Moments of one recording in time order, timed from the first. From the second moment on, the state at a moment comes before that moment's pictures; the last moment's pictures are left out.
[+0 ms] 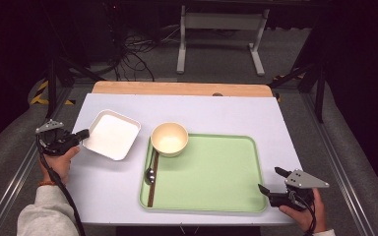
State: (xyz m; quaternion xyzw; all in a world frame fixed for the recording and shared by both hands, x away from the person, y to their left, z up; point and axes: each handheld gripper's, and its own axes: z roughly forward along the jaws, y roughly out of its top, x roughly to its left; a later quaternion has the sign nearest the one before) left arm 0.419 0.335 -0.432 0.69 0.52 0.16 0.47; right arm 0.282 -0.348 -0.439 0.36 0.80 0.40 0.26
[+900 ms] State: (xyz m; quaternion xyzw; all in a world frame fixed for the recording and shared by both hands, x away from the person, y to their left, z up) left arm 0.405 0.320 -0.400 0.67 0.47 0.19 0.54; right arm 0.284 -0.348 -0.439 0.36 0.80 0.40 0.26
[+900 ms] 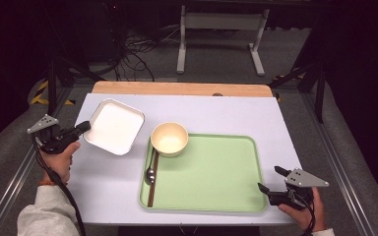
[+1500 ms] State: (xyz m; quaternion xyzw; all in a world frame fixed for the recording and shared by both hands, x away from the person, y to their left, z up) left arm 0.399 0.276 -0.381 0.69 0.40 0.18 0.57; right arm 0.282 -0.348 -0.439 0.36 0.80 0.41 0.26
